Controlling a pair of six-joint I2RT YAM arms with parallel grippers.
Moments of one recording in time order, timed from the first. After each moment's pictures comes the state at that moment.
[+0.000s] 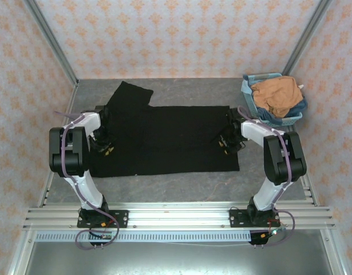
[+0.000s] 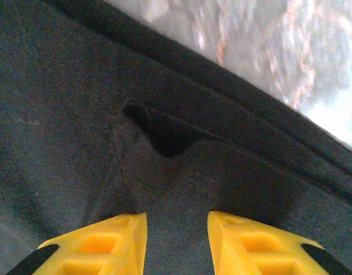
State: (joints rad) left arm 0.14 1.83 1.15 -0.98 -0.08 -0.79; right arm 0.21 1.73 1.03 -0.71 -0.15 1.25
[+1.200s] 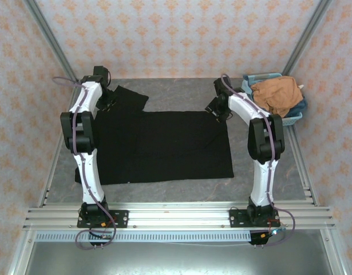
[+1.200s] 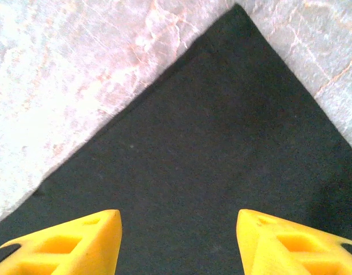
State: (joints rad) left arm 0.13 2.25 2.00 -1.02 -0.06 -0.85; right arm 0.26 2.08 1.68 -0.79 -0.08 0.94
